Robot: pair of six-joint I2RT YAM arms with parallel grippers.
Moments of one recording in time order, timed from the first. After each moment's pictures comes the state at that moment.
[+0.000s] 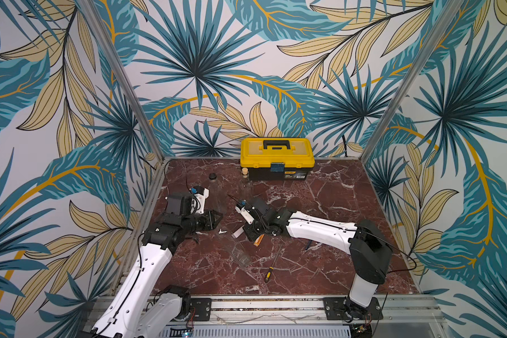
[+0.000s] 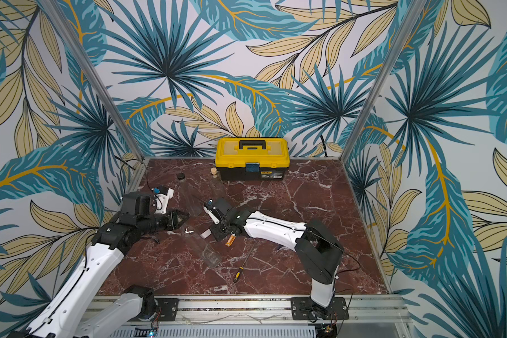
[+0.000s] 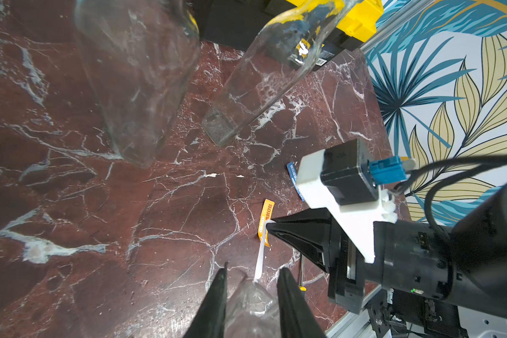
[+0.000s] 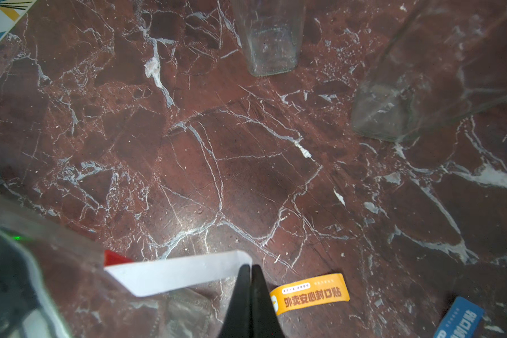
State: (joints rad) left arm -0.17 0.93 0.88 -0.69 0.46 -0.39; right arm 0.92 1.82 1.33 -0.44 -0.01 0.20
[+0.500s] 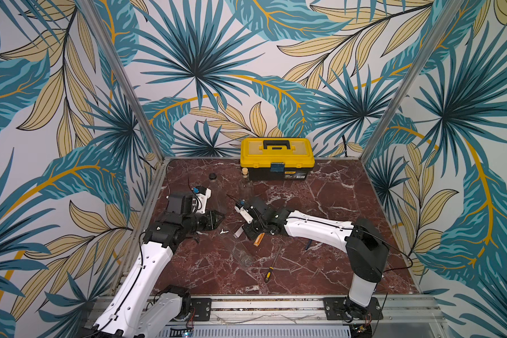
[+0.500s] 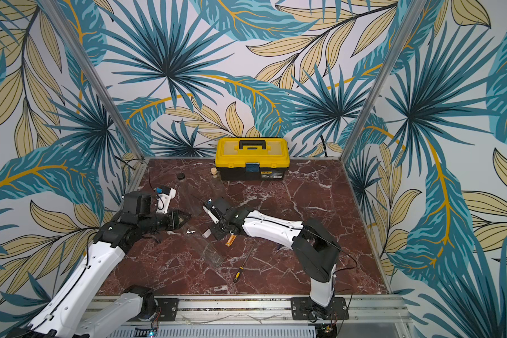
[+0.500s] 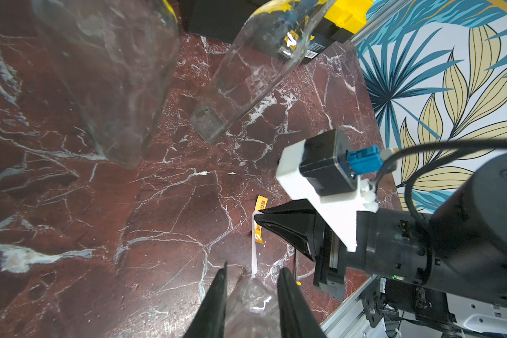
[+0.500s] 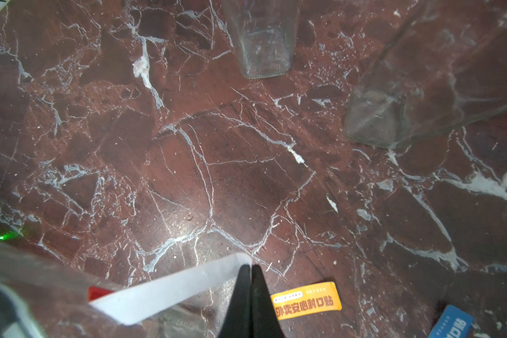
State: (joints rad) left arm -0.17 0.95 0.88 -0.68 0.49 -0.37; right arm 0.92 1.85 1.34 -0.44 0.01 0.17
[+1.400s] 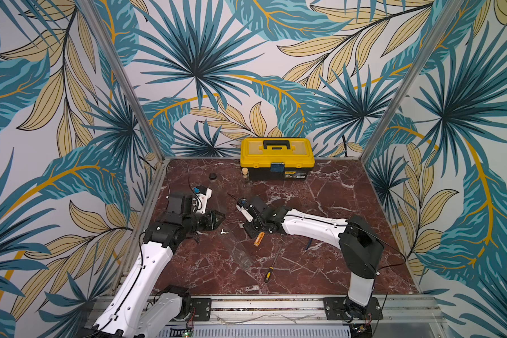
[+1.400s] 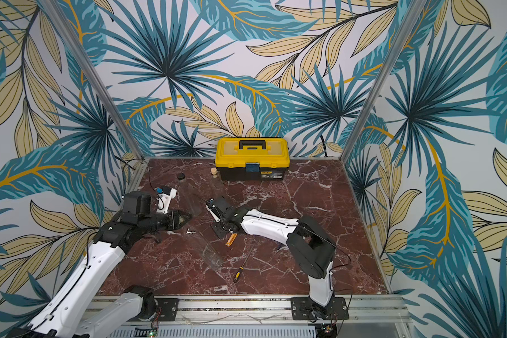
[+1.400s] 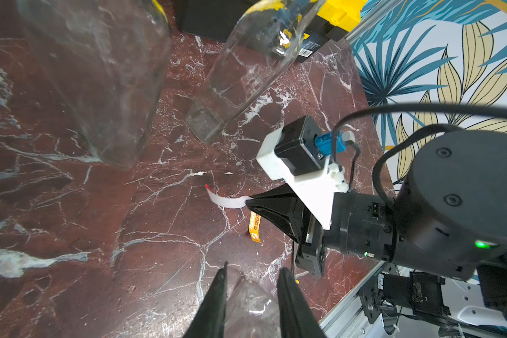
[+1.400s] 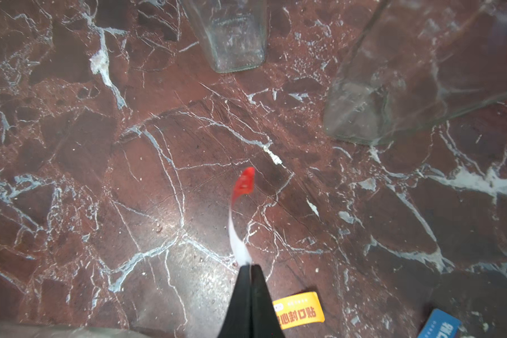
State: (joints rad) left arm -0.17 0.95 0.88 -0.68 0.51 -0.37; right arm 0.90 1.89 1.35 -0.44 0.05 0.17
